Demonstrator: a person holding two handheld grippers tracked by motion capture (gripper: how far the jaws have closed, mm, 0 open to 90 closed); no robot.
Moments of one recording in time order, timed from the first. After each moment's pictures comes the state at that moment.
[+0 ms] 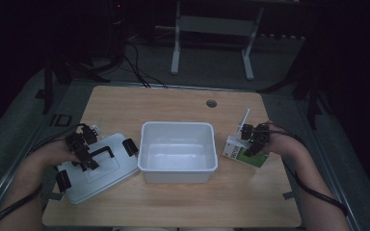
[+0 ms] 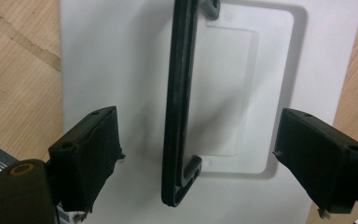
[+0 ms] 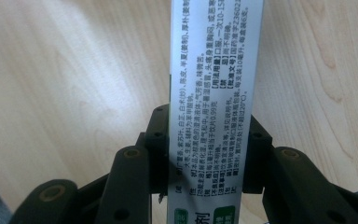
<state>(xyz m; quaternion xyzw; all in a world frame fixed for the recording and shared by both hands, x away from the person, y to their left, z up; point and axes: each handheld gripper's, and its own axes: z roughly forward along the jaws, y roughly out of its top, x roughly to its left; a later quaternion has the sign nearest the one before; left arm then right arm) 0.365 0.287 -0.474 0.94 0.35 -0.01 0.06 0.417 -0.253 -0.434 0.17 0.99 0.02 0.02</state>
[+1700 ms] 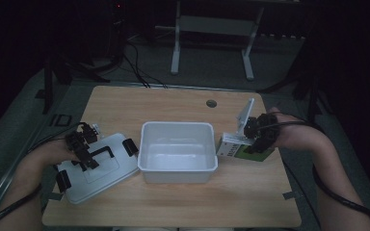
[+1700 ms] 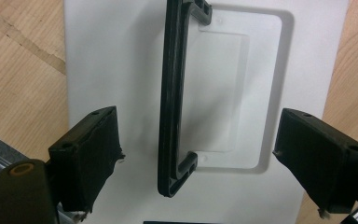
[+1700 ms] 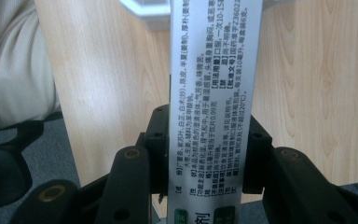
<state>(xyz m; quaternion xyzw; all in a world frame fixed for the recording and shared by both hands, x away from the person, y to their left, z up) 0.362 0.283 -0.465 0.94 0.34 0.00 0.05 0.355 -0.216 -0.321 0.04 1.00 0.05 0.06</state>
